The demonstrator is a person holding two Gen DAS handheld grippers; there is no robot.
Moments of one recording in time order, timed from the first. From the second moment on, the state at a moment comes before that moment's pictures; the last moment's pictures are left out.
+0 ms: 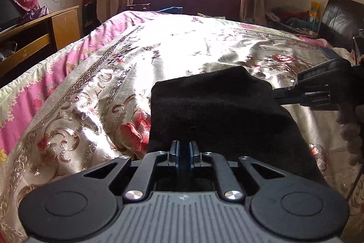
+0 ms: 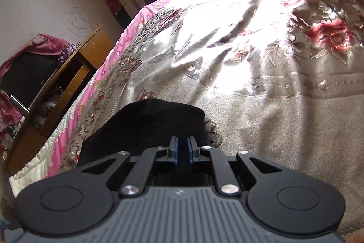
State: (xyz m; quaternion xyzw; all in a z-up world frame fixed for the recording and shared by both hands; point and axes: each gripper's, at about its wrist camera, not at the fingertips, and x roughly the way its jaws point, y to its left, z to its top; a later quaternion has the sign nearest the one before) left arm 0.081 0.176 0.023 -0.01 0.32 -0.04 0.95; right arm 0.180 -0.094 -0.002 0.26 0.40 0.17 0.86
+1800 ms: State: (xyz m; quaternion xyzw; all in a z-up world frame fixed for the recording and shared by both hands) left arm 0.094 0.142 0.018 0.03 0.36 -0.11 0.93; right arm 0.151 -0.091 -0.027 0.32 0.47 0.21 0.79
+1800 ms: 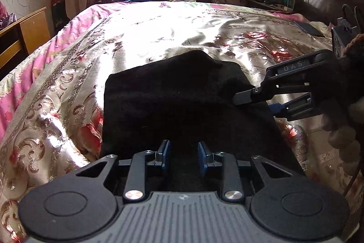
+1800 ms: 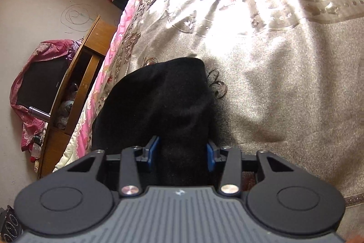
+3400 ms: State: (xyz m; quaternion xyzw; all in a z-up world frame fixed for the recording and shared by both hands) left arm 0.176 0.206 0.019 0.02 0.33 -0.10 0.94; right arm 0.206 -0.028 -0.015 0.32 0.41 0.16 0.84
